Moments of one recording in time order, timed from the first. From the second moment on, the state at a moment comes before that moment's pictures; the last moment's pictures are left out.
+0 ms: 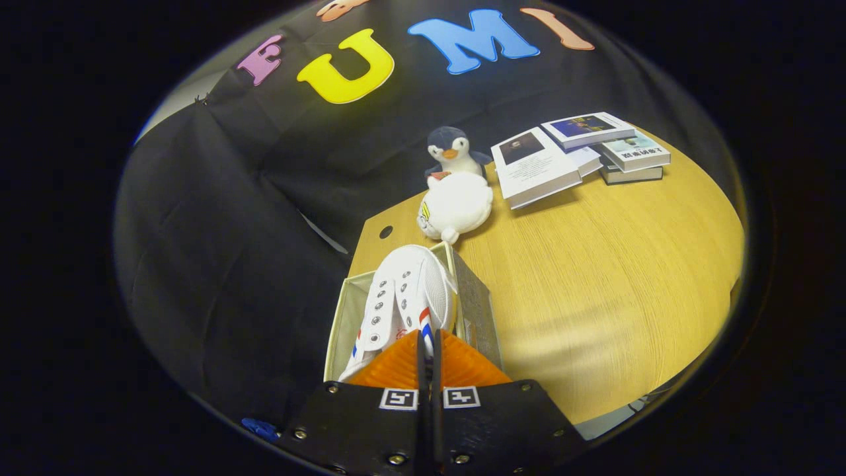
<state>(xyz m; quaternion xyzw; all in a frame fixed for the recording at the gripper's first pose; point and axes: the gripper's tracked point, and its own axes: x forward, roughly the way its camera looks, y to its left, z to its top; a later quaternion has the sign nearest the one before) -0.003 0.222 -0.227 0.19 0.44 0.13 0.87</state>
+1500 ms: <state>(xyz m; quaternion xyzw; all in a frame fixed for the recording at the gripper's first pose) 0.025 0.043 -0.059 -0.03 0.17 0.07 0.98</state>
